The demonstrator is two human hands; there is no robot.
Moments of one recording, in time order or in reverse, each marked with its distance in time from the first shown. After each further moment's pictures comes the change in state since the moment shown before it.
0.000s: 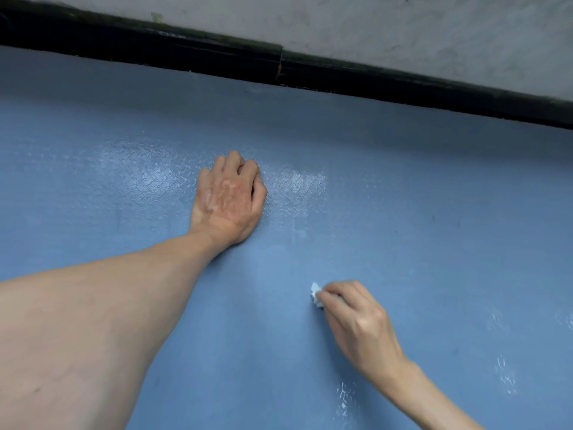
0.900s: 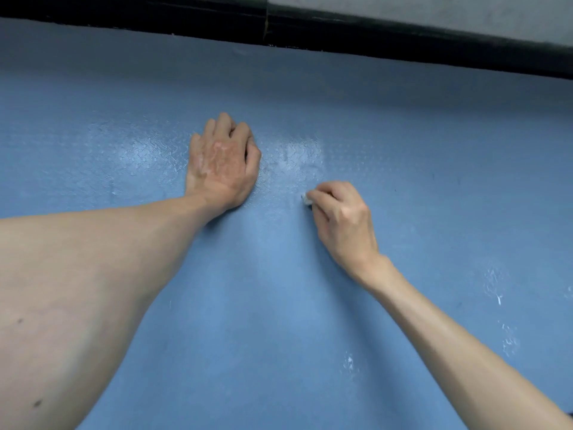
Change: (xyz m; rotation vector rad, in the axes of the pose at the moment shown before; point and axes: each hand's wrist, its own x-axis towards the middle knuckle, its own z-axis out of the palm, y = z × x) left_hand 0.000 0.001 0.001 -0.024 0.037 0.021; right_hand 0.074 0.011 0.018 -0.066 0.187 0.100
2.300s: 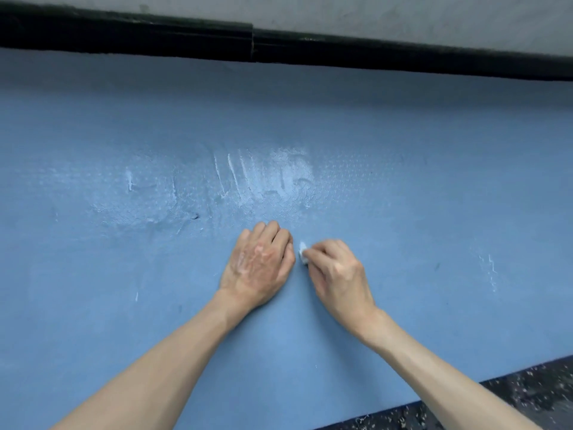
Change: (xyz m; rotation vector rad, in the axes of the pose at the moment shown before) left_hand -0.159 0.048 0.001 -0.104 -0.022 0.319; right_hand -0.116 -0.040 -0.021 0.061 0.000 0.048
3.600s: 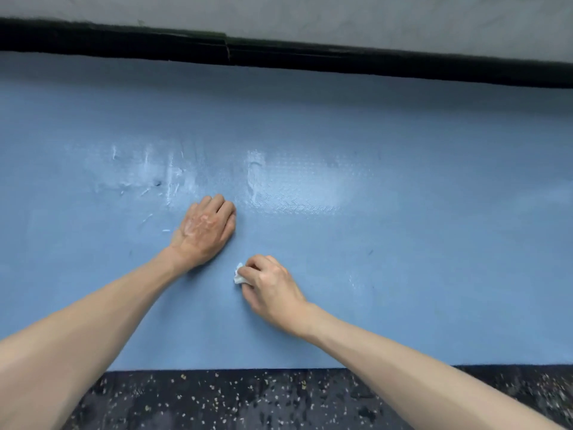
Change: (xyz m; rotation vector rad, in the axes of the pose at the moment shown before) left_hand -0.004 0.023 0.003 0.232 0.000 -0.066; right_hand -0.062 0.029 -0.018 0.297 -0.303 -0.238
